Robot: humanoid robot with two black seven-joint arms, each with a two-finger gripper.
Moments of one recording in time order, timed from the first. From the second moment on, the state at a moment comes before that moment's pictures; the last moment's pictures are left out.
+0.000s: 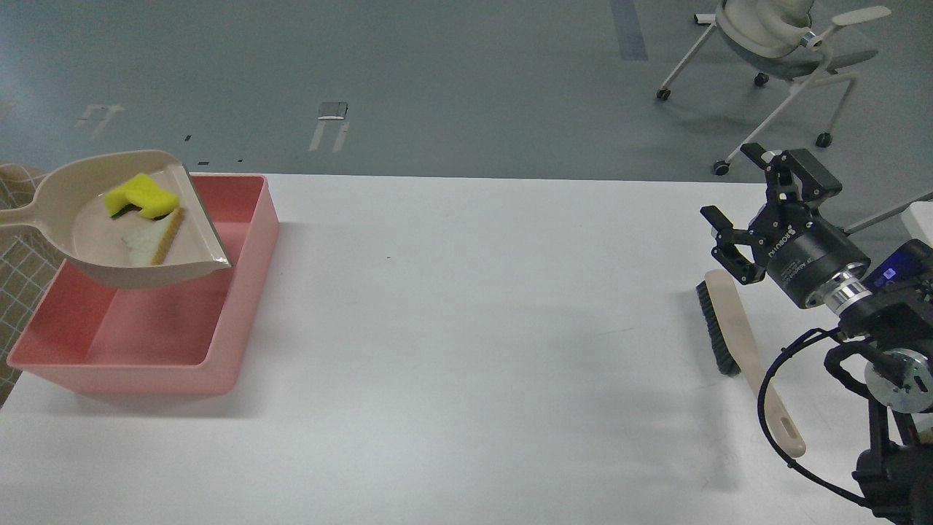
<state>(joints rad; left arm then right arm) 0.57 1.04 -1.80 -1.30 0.58 -0.30 -0.28 0.21 -0.10 1.69 1.39 -0.93 0.49 -0.28</state>
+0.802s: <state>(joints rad) 0.57 1.27 -1.79 -1.18 0.80 -0.32 -0.29 0.18 -0.10 1.70 1.39 -0.93 0.49 -0.28</state>
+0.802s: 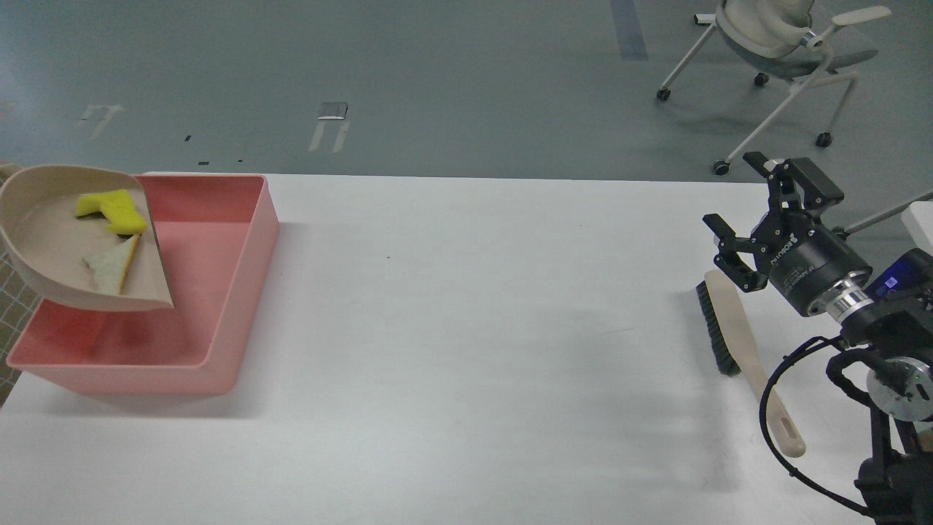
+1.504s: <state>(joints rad) 0.53 1.47 -1.85 -1.20 0.86 -0.37 -0.29 0.12 -0.10 1.72 1.41 -0.90 0.49 -0.24</state>
